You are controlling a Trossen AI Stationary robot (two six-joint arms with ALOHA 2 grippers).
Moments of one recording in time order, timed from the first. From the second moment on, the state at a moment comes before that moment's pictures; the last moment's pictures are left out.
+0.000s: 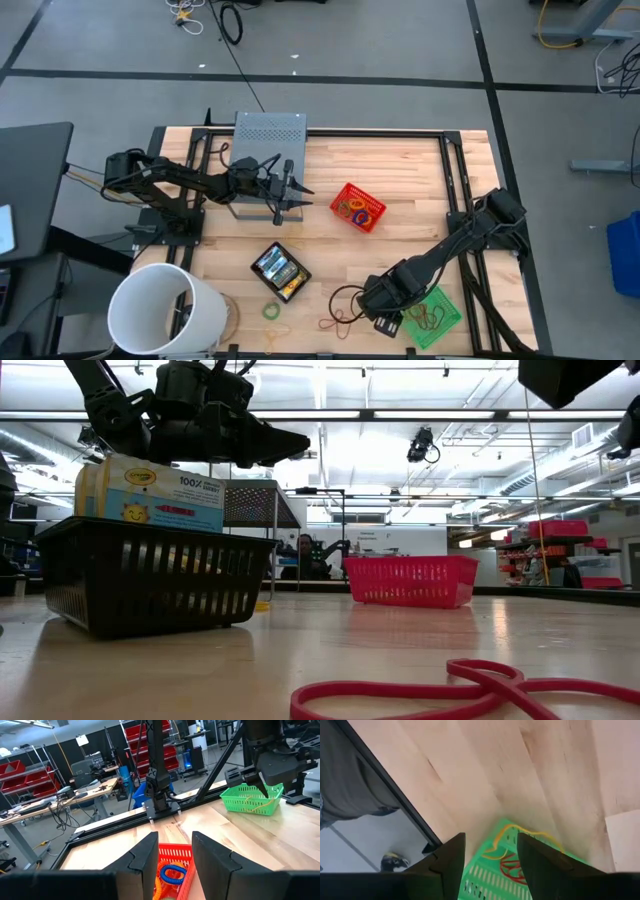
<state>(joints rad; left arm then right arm) 0.21 1.46 0.51 0.95 0.34 0.33 0.61 1.85 1.39 -1.01 -0.32 1.09</state>
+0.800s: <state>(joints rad) 0.21 1.46 0.51 0.94 0.35 0.34 0.61 1.85 1.28 -0.90 -0.32 1.04</state>
